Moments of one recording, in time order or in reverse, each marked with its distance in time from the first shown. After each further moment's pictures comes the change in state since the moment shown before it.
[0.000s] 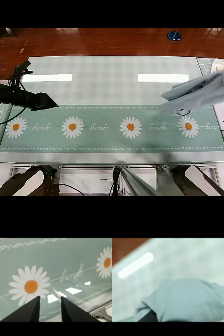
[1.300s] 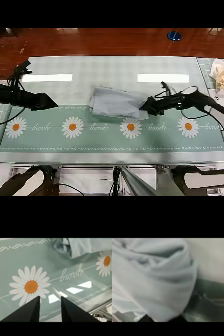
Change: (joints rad) left arm 0.007 0.002 0.000 -0.008 -0.009 0.019; right arm 0.784 -0.541 -0.463 0.322 -0.441 -0.245
